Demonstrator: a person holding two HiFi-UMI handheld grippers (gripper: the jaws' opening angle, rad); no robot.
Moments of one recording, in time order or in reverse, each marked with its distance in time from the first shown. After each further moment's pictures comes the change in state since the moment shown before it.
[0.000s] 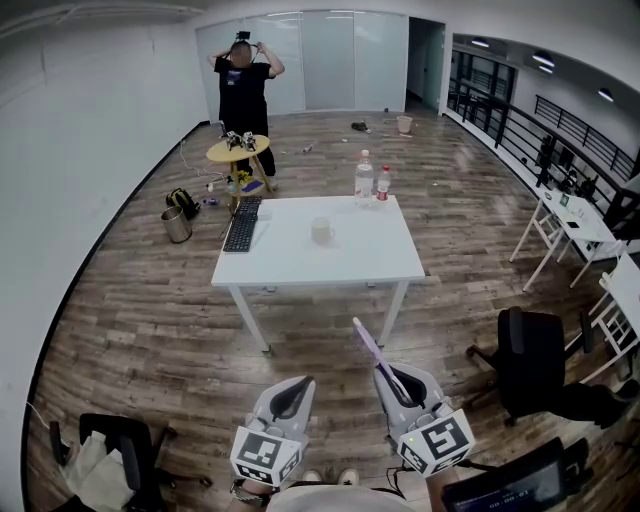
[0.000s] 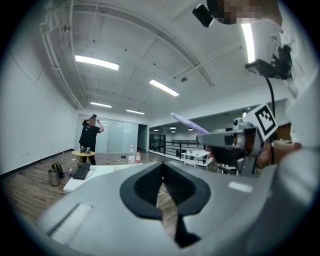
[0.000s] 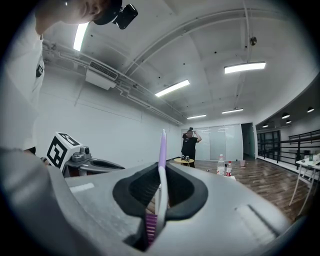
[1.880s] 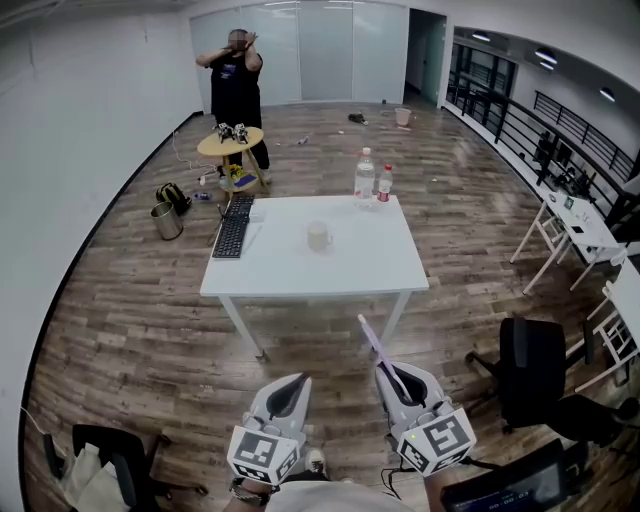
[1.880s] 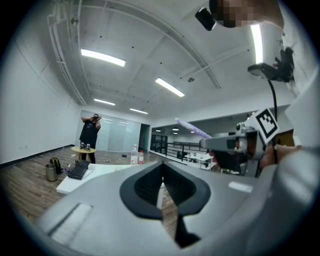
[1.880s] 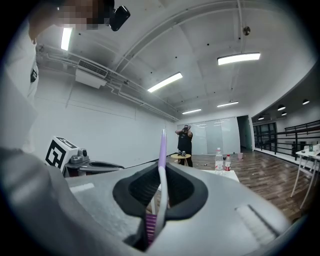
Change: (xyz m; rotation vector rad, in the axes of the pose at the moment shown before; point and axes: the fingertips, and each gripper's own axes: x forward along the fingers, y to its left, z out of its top) left arm 0.066 0.048 -0.006 -0.056 -0.004 0.009; right arm 0.061 -0.055 -0.019 0.072 0.041 -0.032
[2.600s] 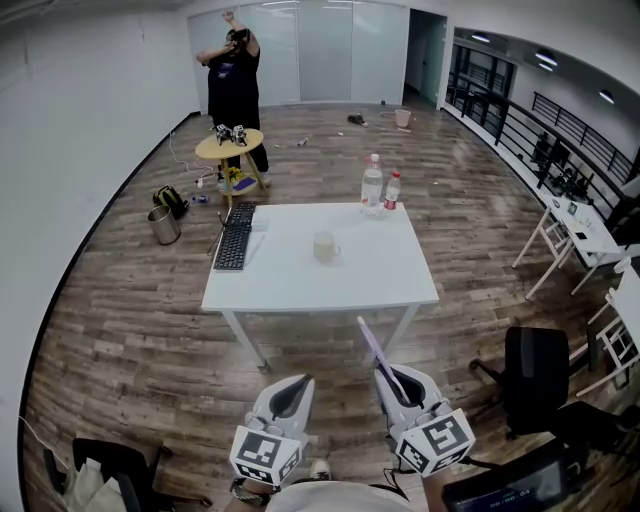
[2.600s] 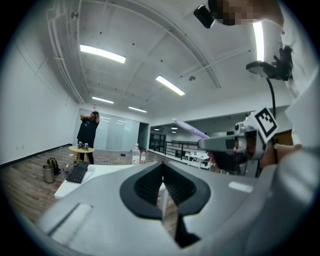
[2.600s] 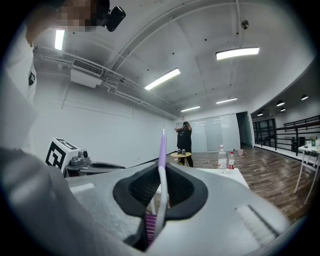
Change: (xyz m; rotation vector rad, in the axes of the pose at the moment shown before) left arm 0.028 0.047 -0.001 0.001 0.018 -0.031; right arm 0.057 -0.004 -0.005 0.039 0.019 -0.010
